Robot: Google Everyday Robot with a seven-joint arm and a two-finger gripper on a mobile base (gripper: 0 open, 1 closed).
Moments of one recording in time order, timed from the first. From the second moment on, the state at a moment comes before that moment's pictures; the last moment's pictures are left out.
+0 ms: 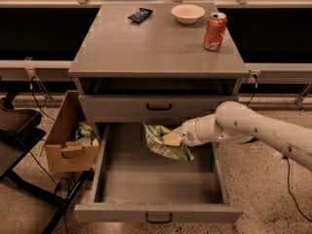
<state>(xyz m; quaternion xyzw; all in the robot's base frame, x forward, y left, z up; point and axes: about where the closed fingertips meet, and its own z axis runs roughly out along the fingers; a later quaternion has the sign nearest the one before) 0.596 -0.055 0.614 -0.34 0.83 0.31 0.30</state>
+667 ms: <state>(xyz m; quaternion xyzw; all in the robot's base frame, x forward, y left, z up) 0.585 -0.034 0.538 -0.31 0.86 0.32 0.25</state>
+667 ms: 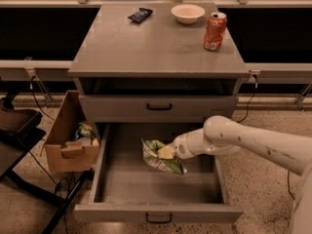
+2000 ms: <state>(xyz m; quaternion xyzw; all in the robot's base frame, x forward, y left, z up) 0.557 -0.022 0.505 -0.28 0.87 0.34 0.22</state>
